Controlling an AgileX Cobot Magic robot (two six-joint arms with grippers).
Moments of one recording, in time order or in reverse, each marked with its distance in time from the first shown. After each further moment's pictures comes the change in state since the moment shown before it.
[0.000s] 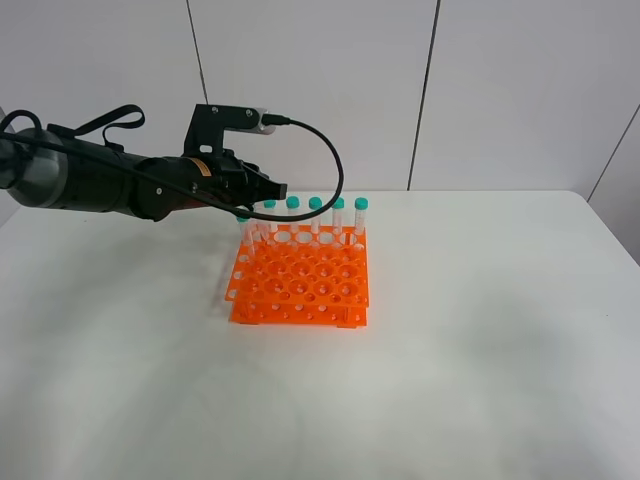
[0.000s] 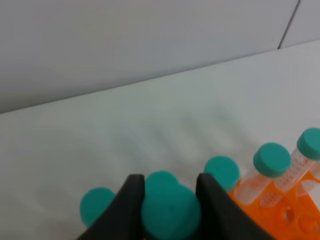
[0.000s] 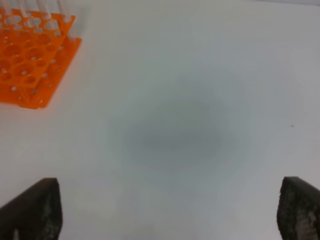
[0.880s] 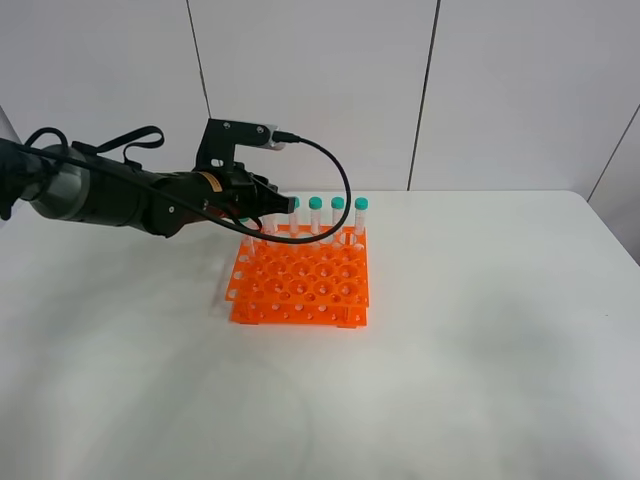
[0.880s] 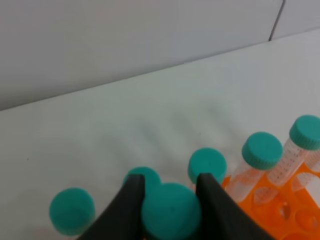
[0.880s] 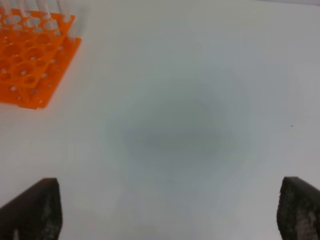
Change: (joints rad) left arm -0.018 0.055 0.006 0.047 -0.065 -0.016; right arm 0.000 0.000 0.000 0.000 0.000 0.000
